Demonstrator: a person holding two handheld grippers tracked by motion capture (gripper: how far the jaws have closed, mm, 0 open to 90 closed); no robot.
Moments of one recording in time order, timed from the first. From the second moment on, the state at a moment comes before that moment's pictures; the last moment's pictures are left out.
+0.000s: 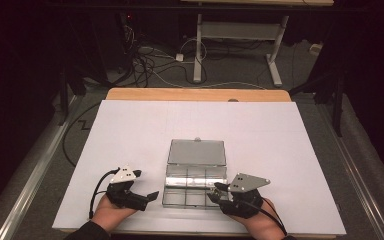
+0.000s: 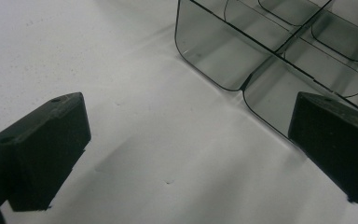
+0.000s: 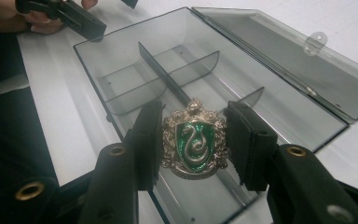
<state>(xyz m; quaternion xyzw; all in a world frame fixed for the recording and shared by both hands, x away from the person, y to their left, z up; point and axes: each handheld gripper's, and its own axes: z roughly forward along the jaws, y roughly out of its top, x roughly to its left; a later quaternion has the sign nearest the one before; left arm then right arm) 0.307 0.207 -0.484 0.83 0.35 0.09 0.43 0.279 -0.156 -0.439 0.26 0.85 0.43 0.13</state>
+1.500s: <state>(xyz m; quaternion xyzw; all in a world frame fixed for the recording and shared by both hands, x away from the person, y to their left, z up) 0.307 0.207 -0.484 0.83 0.34 0.09 0.43 0.293 -0.068 -0.442 0.23 0.87 0.42 0.09</state>
